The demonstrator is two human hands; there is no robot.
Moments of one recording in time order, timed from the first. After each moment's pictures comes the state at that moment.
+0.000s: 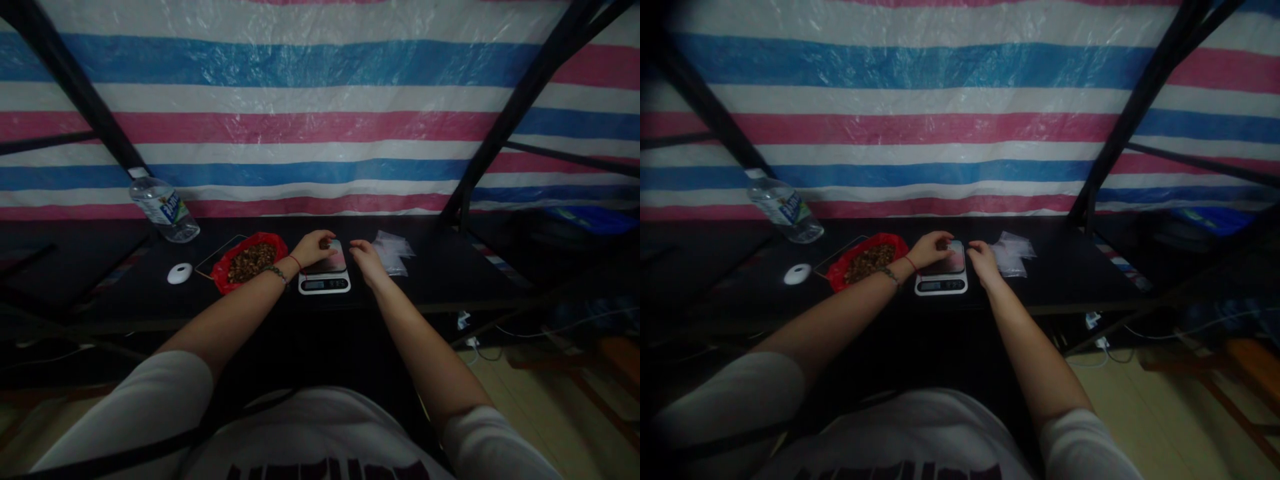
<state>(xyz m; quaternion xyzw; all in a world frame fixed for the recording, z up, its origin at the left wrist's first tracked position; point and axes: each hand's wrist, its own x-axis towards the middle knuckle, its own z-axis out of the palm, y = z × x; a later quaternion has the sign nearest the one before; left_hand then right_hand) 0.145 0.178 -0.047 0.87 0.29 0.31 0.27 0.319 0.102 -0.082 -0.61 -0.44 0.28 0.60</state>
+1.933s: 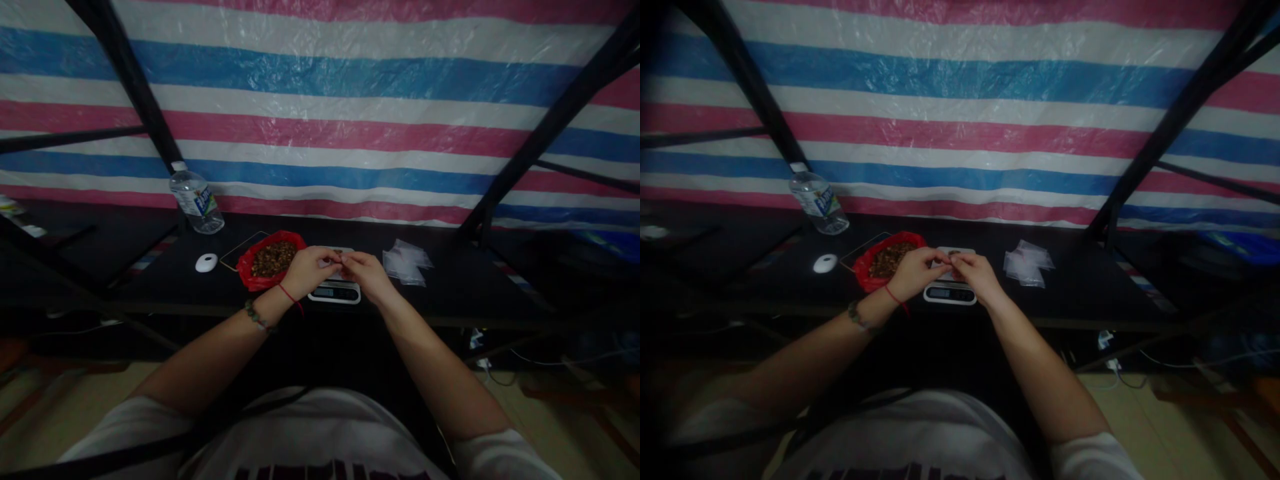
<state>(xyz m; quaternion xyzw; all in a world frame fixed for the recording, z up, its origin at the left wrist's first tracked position) 0.076 0.080 0.006 0.82 0.36 0.38 0.22 0.243 0.049 -0.016 -0.46 -0.49 0.50 0.55</state>
